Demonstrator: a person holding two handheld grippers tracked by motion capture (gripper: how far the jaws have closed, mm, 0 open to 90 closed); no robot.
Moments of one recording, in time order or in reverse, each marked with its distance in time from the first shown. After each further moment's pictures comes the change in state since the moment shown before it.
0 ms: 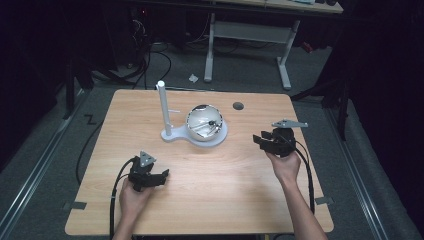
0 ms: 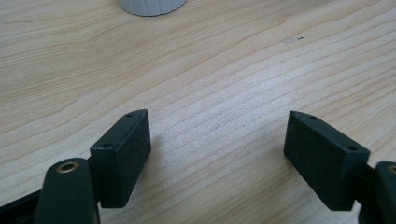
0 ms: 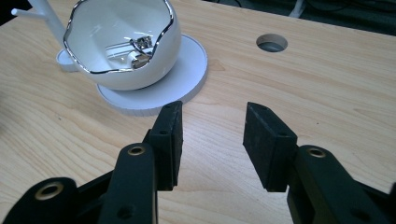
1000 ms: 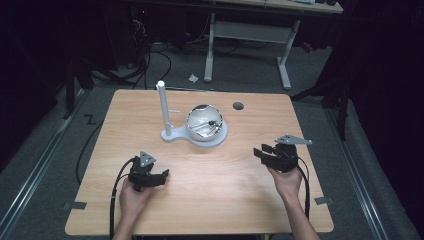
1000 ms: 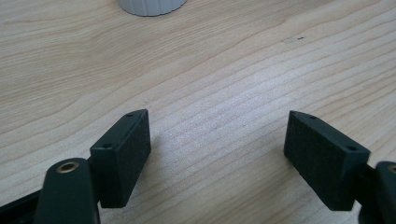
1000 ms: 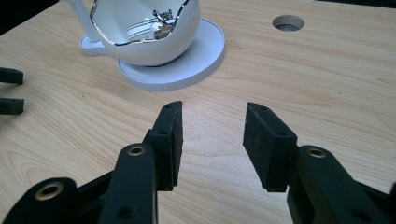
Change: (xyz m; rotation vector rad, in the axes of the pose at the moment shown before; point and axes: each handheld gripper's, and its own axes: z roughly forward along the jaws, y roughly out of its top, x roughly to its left) left arm 0.000 0.000 0.000 0.001 0.000 0.002; right arm 0.012 -0.039 -0.015 -0.027 0.043 0.016
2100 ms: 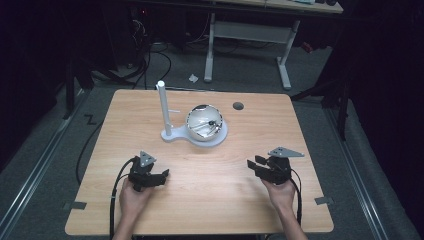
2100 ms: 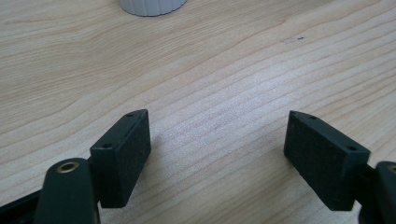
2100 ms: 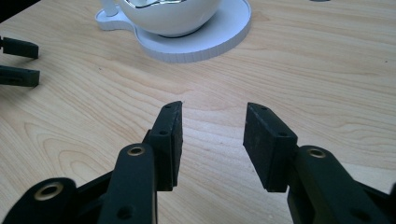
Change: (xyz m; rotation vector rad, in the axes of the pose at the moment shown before) left arm 0.000 0.000 0.000 0.000 0.000 -0.001; right arm 0.017 -0.034 0.010 0.018 0.045 0.002
